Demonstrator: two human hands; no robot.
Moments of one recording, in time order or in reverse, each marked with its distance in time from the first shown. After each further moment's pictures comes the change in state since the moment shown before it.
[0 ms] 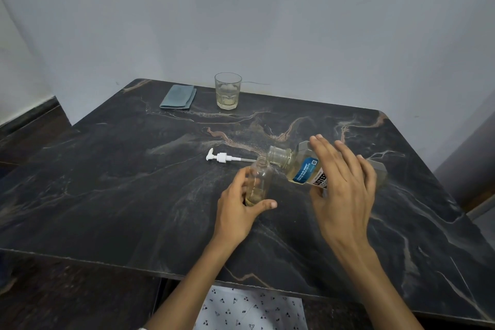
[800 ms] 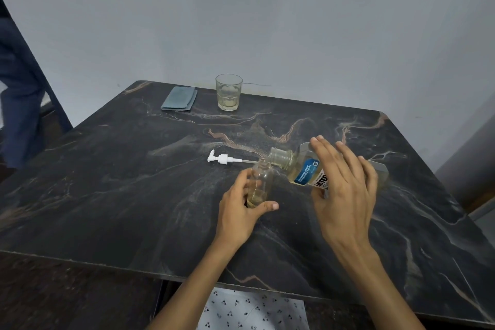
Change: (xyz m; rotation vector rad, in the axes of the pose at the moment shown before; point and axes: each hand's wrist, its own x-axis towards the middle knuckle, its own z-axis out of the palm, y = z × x) left_hand -0.001 0.004 0.000 0.004 0.005 -0.001; right_hand 0.001 -0.003 -0.002 -0.003 -0.016 0.014
